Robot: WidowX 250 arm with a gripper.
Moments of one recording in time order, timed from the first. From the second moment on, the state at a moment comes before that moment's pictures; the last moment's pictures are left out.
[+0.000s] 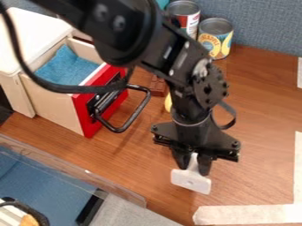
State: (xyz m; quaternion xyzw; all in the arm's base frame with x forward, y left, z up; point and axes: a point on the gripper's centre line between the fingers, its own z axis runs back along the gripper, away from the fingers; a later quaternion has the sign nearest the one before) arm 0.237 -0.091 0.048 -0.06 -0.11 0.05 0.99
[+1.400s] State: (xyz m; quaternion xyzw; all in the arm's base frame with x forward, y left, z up) arm 0.287 0.064 0.152 -0.12 -0.20 0.22 0.95
